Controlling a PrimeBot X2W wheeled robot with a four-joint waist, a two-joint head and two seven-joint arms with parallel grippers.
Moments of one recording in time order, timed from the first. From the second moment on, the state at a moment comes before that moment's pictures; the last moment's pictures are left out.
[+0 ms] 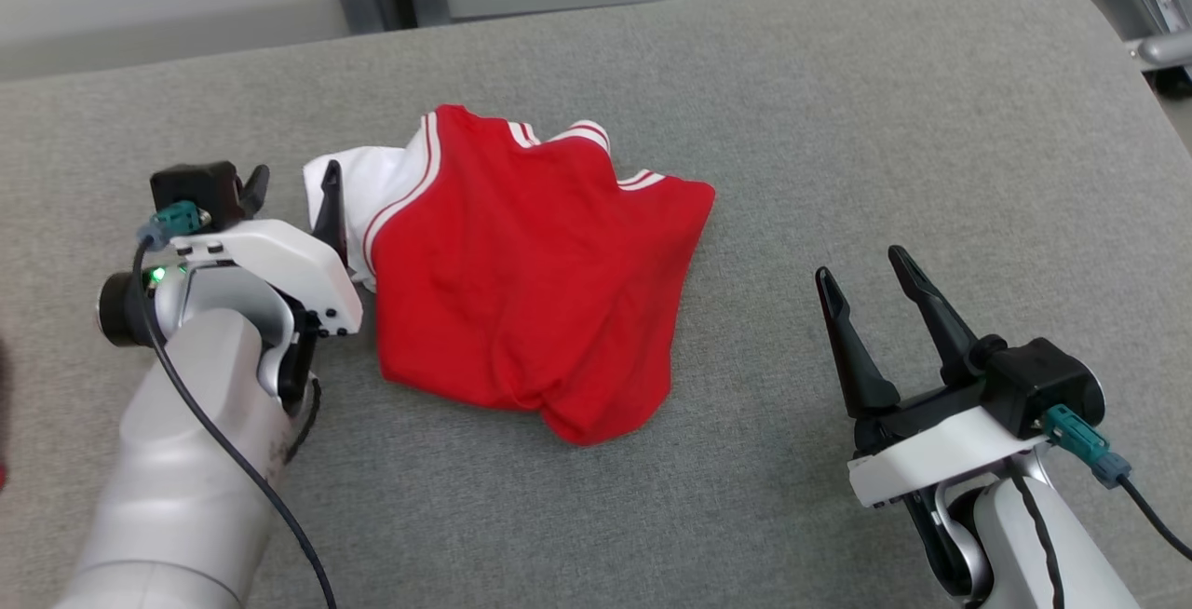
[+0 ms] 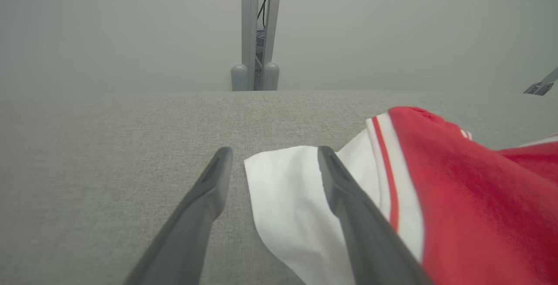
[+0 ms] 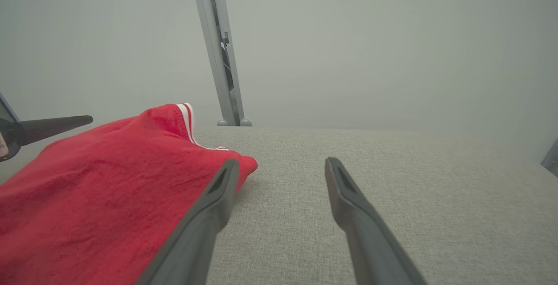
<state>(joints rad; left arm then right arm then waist) -0.81 0.11 -0.20 1.05 -0.38 -0.02 -0.17 -0.28 -0.07 0.22 0.25 0.19 0.13 -0.26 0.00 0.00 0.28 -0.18</state>
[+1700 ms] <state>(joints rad) -1.22 0.11 -0.52 0.73 -0.51 -0.13 -0.26 -0.21 -0.05 0.24 0.27 0.21 0.13 -0.26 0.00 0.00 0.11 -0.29</state>
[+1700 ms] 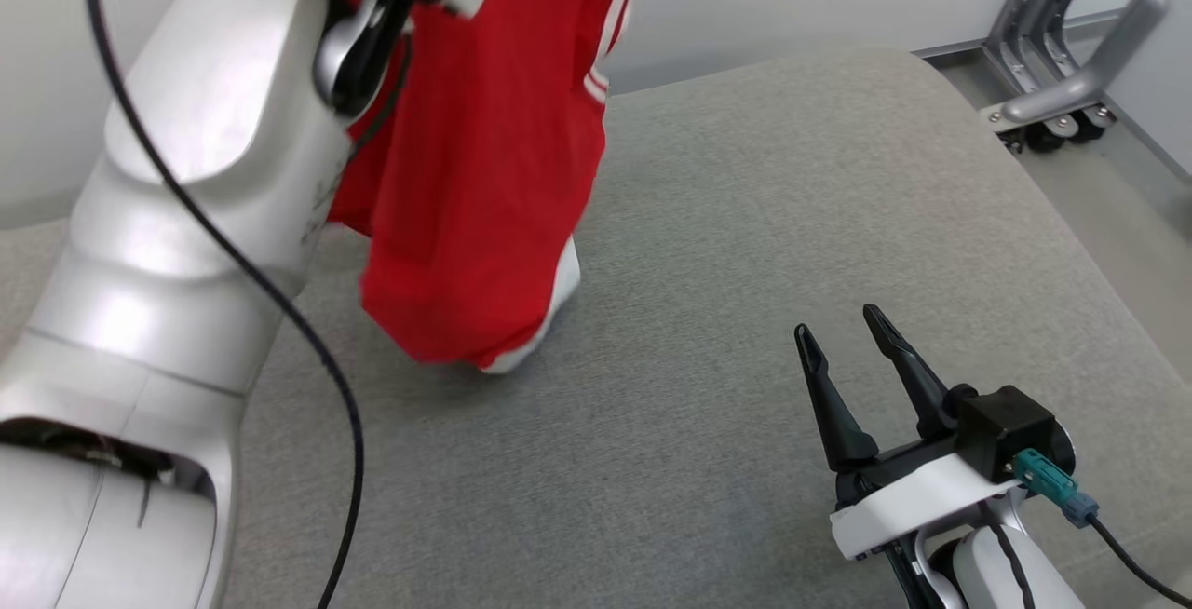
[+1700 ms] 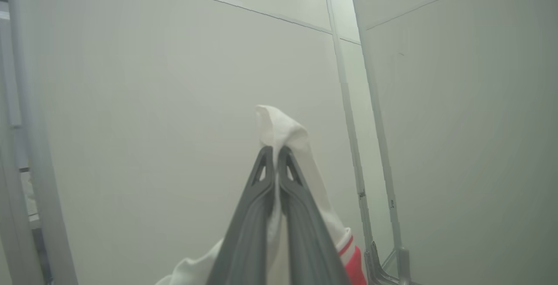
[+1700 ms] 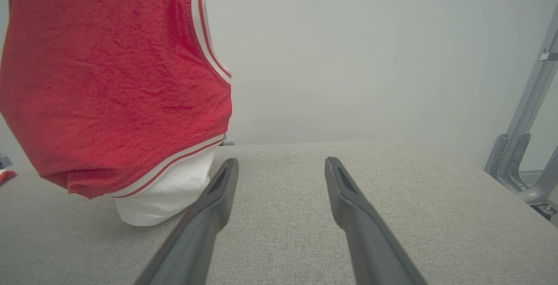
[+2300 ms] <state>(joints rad) -1.20 0.08 -0.65 0.54 -0.53 -0.13 -0.26 -0.19 -0.05 0.16 0.25 0.21 0.13 -0.26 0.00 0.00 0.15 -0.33</state>
